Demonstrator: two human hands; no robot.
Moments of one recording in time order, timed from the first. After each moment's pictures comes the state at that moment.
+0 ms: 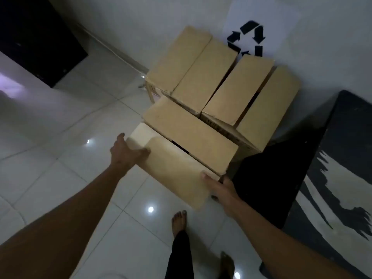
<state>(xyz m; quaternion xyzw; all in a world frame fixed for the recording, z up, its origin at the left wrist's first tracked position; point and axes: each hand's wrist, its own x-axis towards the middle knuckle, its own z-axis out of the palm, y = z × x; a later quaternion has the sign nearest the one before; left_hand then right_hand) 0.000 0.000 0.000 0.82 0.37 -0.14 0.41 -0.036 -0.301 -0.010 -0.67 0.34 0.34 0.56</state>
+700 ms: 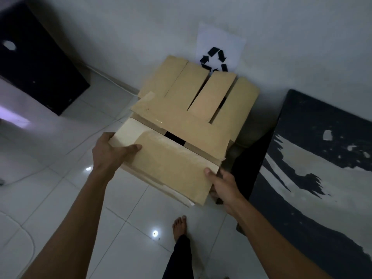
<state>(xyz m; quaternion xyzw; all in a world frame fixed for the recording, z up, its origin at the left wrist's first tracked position) -0.059 -0.035 0.146 0.83 0.32 0.00 0.46 -0.094 -0.334 0.109 -0.67 0.26 0.26 0.64</state>
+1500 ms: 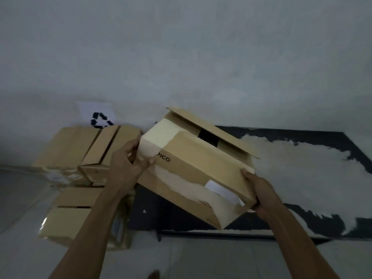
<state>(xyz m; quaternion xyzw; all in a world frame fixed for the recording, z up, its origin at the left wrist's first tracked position) -0.199 -0.425 0.310 0.81 -0.17 0.02 0.57 -0.332 -0.726 0.273 -0.56 0.40 -0.03 0.72</state>
